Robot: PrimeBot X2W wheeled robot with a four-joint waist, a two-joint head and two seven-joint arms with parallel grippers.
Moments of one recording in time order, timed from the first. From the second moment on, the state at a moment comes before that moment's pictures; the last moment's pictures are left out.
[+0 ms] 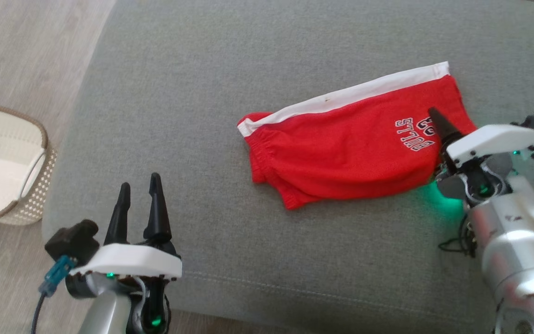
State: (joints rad) left arm -0.07 0.04 -0.22 0.15 -0.55 0.10 -0.25; right arm -0.81 -0.09 -0.20 1.18 0.89 0.13 0.12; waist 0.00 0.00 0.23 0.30
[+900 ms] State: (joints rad) left arm -0.03 0.04 -0.24 0.15 -0.53 0.10 -0.25; right arm -0.69 -0.07 -0.28 1.21 0.95 0.13 -0.11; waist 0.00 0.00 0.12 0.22
